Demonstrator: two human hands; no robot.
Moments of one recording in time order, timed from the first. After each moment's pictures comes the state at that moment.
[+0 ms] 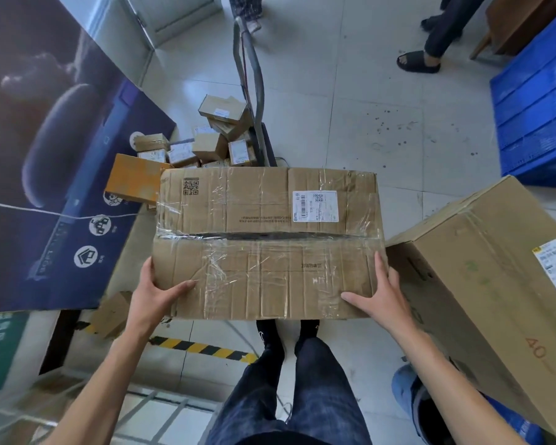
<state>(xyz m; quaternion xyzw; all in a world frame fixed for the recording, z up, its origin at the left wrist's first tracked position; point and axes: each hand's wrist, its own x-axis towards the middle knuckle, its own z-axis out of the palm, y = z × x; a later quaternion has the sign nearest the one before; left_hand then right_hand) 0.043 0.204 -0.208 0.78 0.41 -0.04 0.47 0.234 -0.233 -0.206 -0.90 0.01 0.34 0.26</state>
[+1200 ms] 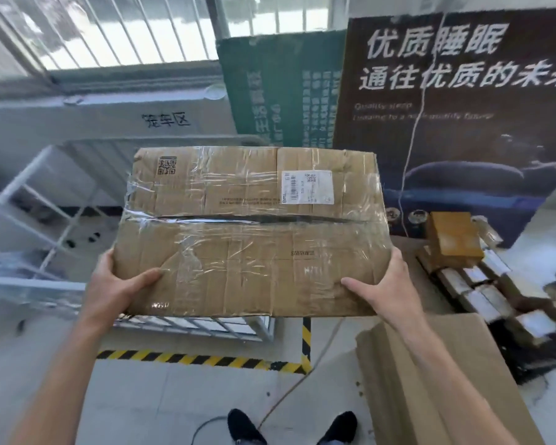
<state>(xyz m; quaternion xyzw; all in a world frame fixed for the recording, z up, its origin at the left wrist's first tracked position) -0.489 -0.134 0.004 0.33 0.83 0.40 0.22 -0.033 0.018 -0.020 -0.67 -0.61 0.37 0.20</state>
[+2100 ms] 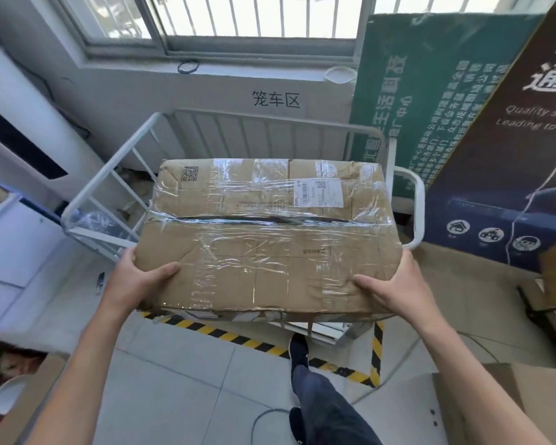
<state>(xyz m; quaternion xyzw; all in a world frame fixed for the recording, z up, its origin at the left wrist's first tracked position) -0.792 -0.257 -0.021 0.22 0.85 0.41 0.24 -0.362 -0.018 -0.040 -0.59 -0.68 0.40 0.14</state>
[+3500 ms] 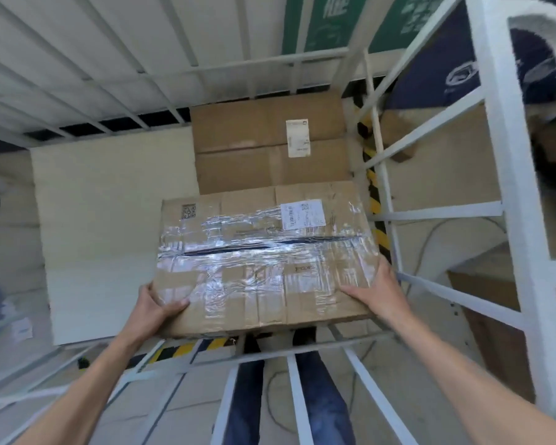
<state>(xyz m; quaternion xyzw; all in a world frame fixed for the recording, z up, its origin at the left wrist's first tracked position) -0.996 0.062 -0.505 0.21 0.81 0.09 0.54 -0.526 0.147 -0.476 -0.78 -0.44 0.44 -0.10</state>
